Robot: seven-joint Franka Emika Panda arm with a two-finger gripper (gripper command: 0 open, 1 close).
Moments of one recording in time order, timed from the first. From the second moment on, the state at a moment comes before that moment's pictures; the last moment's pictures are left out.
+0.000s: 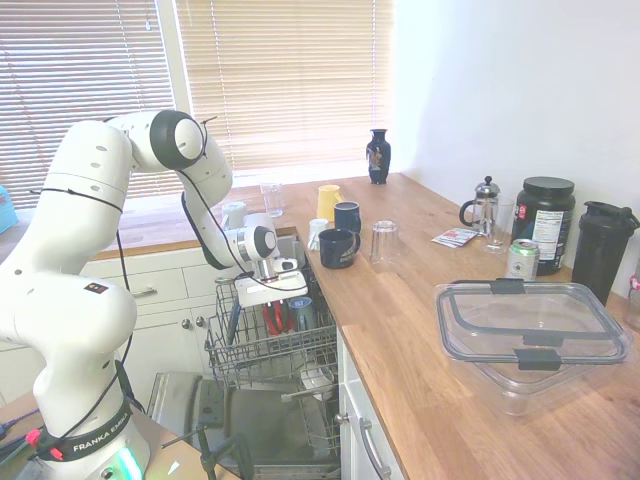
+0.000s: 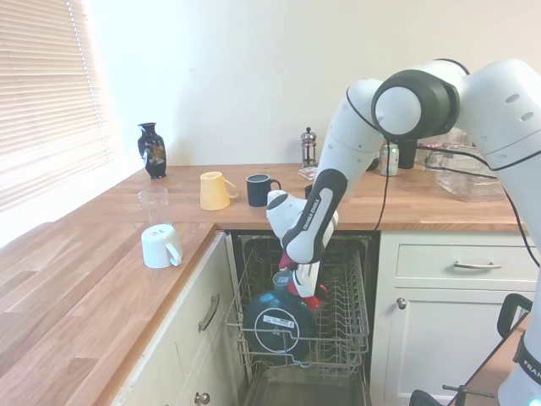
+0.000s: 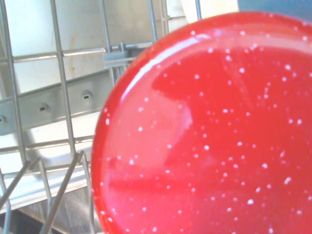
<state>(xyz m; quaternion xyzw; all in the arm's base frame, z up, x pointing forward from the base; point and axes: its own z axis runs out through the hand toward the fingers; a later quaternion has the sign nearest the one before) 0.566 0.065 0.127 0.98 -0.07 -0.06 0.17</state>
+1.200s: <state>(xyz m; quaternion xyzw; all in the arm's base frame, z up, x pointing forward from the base) 0.569 0.043 0.207 0.98 -0.19 0.01 0.10</state>
